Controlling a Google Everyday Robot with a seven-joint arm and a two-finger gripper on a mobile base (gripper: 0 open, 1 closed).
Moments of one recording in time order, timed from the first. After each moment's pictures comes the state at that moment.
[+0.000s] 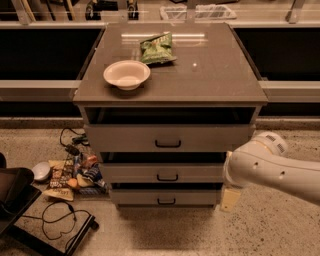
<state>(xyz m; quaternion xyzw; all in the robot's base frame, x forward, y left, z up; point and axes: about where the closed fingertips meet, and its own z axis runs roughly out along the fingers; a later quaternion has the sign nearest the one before) 0.506 -0.235 0.583 -0.60 0.79 -0.10 0.13</state>
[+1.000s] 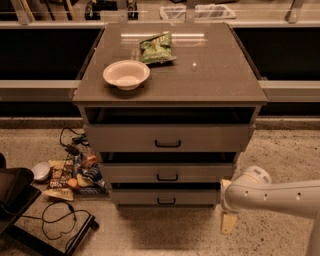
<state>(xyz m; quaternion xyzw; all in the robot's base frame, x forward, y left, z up) 0.494 -0.253 0.421 -0.64 0.76 -0.06 0.10</state>
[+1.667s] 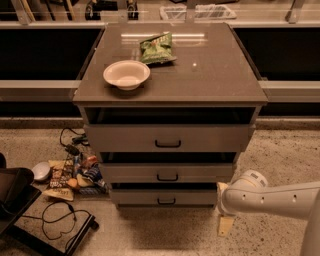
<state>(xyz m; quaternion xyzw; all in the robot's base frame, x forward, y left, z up) 0.489 -0.243 0.403 -0.65 0.75 -0.05 0.11</state>
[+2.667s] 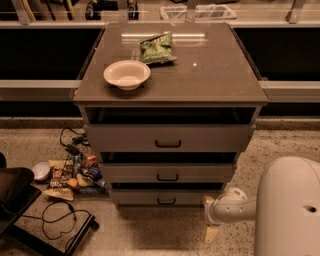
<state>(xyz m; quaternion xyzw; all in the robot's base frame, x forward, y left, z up) 0.505 -0.211 0.256 -0.66 0.74 0.00 0.14</state>
